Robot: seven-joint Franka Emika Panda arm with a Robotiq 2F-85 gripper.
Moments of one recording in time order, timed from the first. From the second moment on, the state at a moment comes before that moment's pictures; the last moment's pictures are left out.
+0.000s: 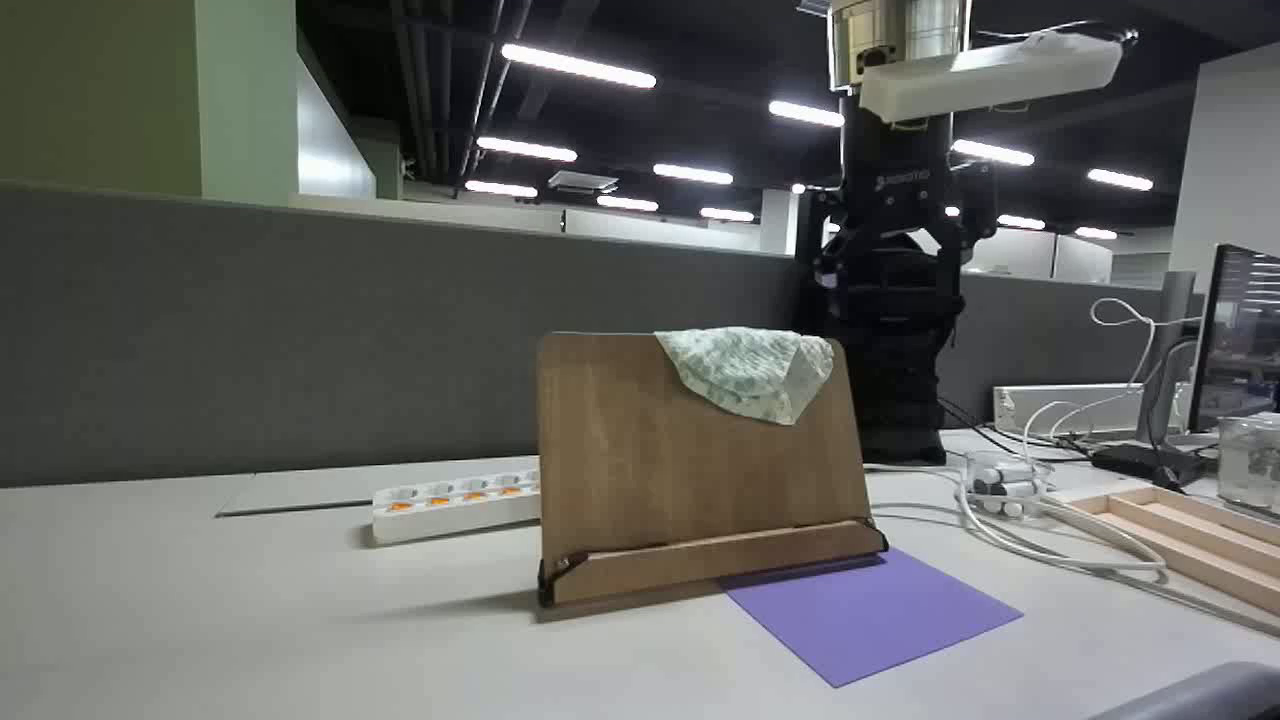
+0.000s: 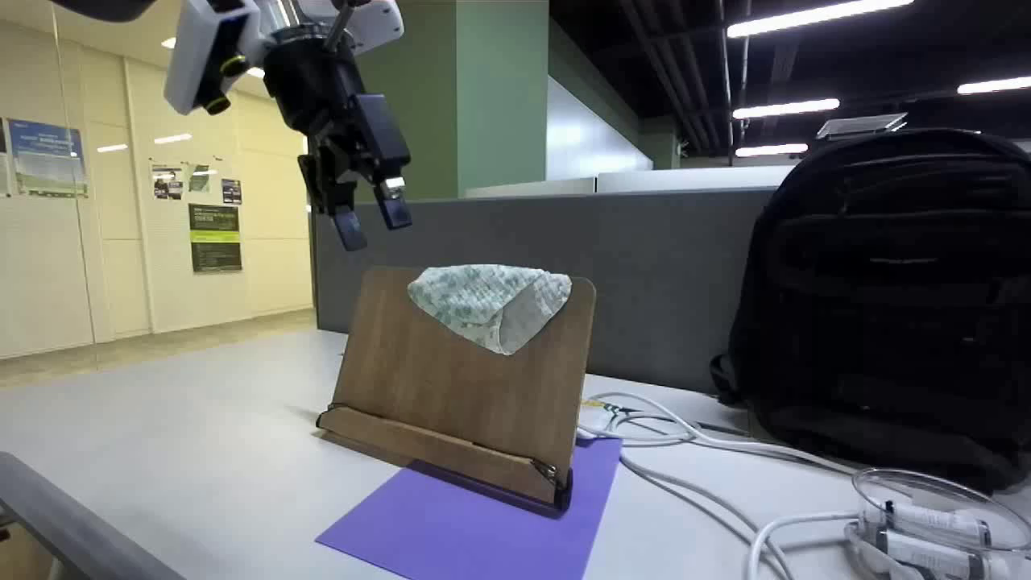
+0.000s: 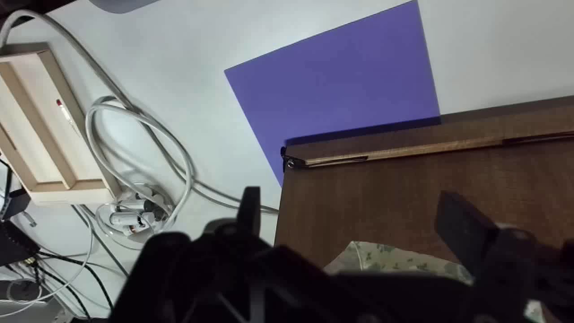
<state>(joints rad) -0.20 -0.61 0.25 -2.79 -0.21 2.38 0.46</state>
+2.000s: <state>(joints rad) -0.05 -0.28 0.10 -2.50 0.04 2.43 0.30</state>
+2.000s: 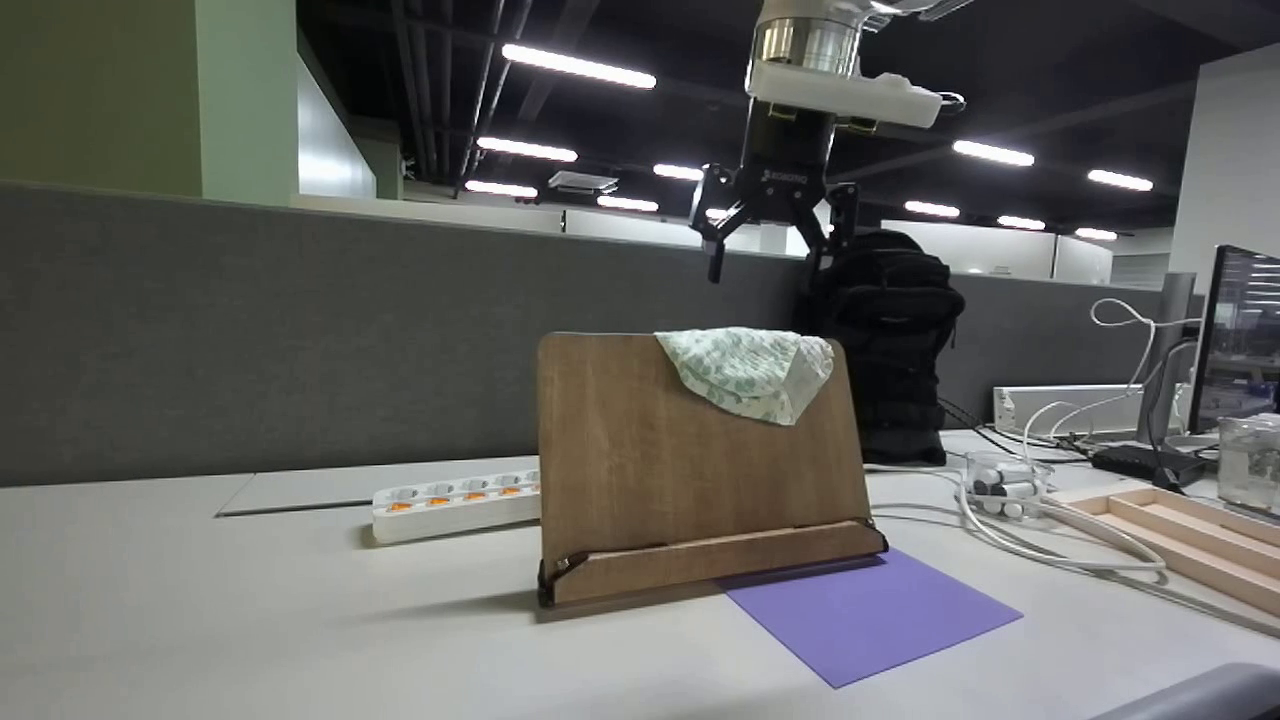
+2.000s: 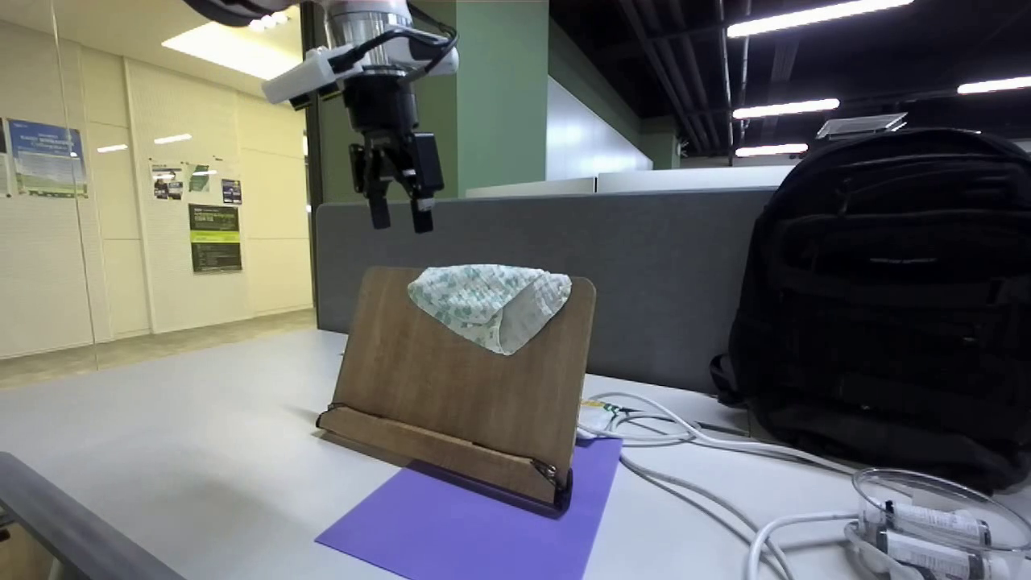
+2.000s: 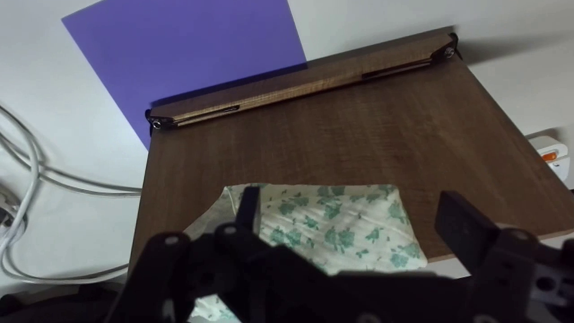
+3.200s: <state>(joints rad) -0.04 -0.08 0.09 -2.40 -0.08 2.50 0.20</state>
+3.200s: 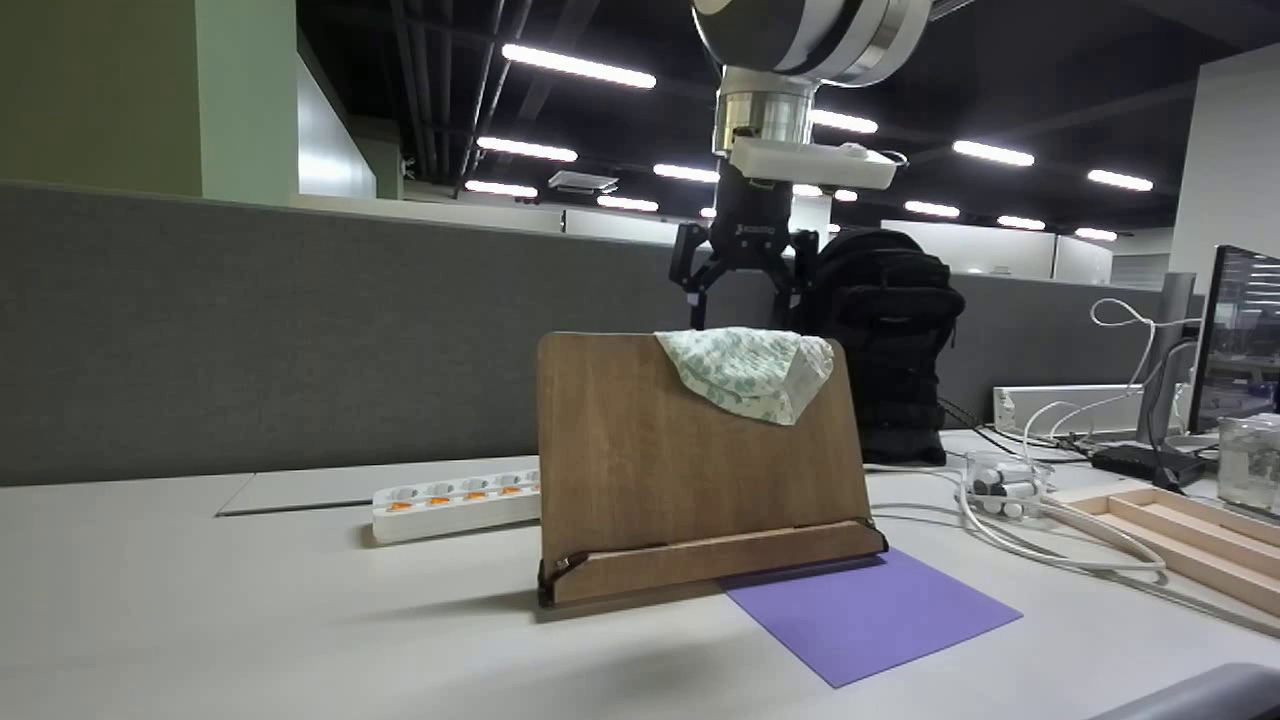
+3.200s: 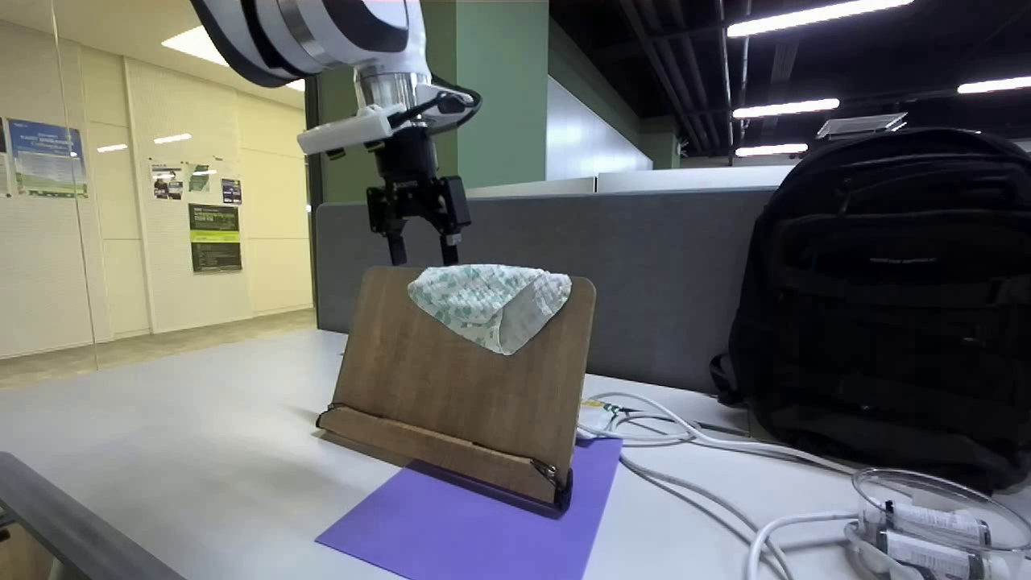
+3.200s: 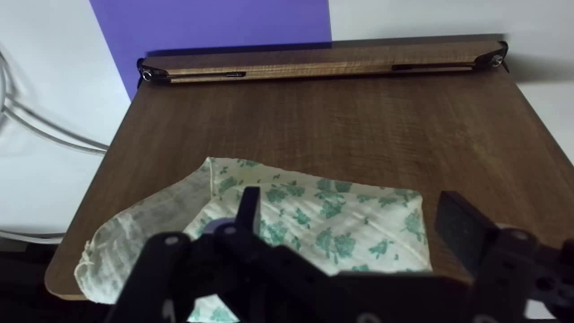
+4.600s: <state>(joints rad) 0.02 0.05 0.07 -2.28 -0.08 2.52 0.14</state>
